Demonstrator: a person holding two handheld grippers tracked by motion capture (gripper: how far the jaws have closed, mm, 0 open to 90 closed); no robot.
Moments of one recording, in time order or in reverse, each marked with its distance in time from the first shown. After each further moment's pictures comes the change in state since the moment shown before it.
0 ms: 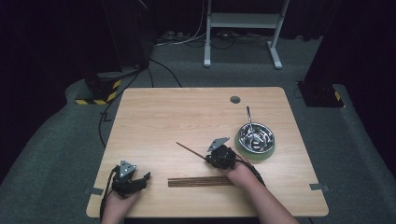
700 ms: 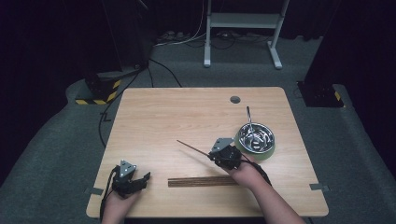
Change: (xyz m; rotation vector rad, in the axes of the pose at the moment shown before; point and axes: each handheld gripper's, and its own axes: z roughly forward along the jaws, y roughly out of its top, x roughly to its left) left arm 0.000 0.000 0.000 0.002 0.001 0.003; right arm 0.010 0.007 -0.047 -0.055 -0.068 -0.096
